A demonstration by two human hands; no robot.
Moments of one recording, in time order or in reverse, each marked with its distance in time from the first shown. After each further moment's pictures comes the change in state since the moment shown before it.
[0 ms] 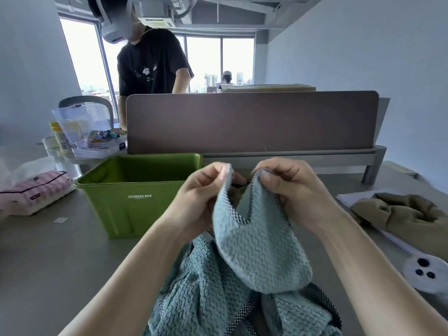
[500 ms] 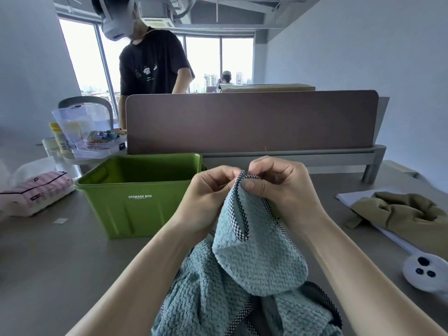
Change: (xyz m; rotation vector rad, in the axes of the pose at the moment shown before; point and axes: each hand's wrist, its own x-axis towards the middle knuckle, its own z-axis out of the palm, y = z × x) left_hand -0.002 -0.004 0.015 0.153 0.040 0.122; right_hand 0.000 0.003 0.021 -0.092 0.160 -0.079
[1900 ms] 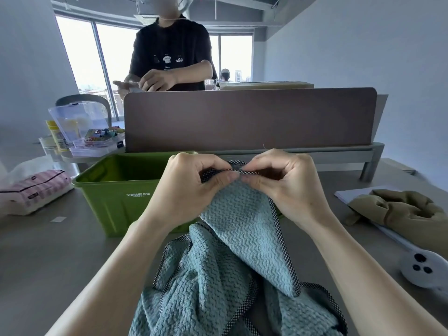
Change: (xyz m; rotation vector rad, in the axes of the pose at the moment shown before) left_hand -0.002 0.040 -0.013 1.064 0.102 0.306; right_hand 0.001 -0.006 -0.008 -0.479 0.080 -0.142
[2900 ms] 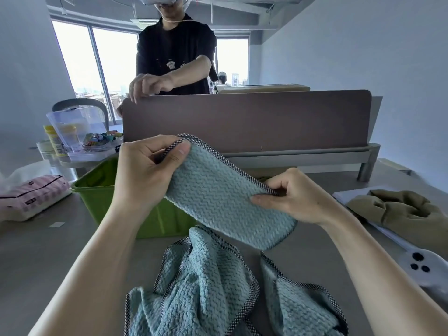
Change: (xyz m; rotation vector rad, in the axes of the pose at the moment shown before) left_hand 0.004 -0.019 -0.033 -0.210 0.327 -0.034; right_hand 0.001 0.016 -0.030 -0.264 -0.443 0.192
